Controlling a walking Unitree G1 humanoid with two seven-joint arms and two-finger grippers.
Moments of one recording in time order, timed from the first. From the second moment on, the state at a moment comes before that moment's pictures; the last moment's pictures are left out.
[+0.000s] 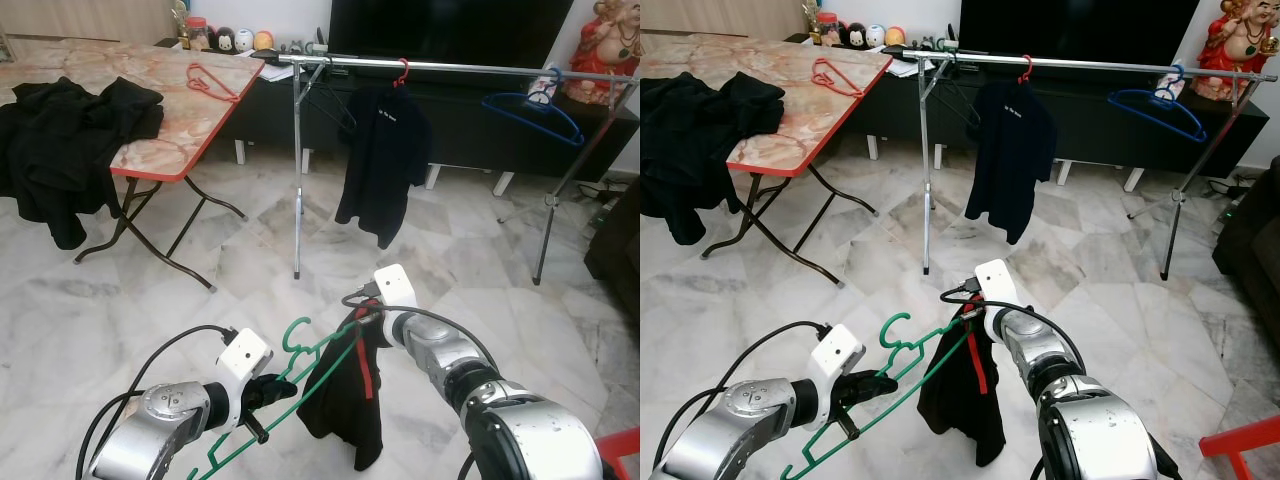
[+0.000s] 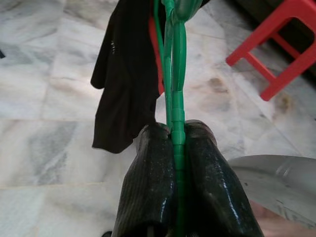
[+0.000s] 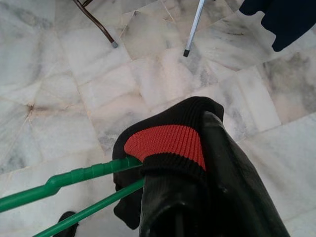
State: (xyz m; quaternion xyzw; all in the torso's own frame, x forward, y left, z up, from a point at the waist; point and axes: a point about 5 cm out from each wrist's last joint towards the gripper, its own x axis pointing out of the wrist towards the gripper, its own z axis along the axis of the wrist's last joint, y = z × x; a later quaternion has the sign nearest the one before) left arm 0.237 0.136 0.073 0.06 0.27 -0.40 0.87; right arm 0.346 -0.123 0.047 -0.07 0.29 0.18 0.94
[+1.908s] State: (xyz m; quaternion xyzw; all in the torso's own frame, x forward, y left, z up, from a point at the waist) left arm 0.261 0.140 0.062 0.06 0.26 -0.35 0.90; right arm 0.346 -0.146 0.070 -0.02 0.16 0.29 0.94
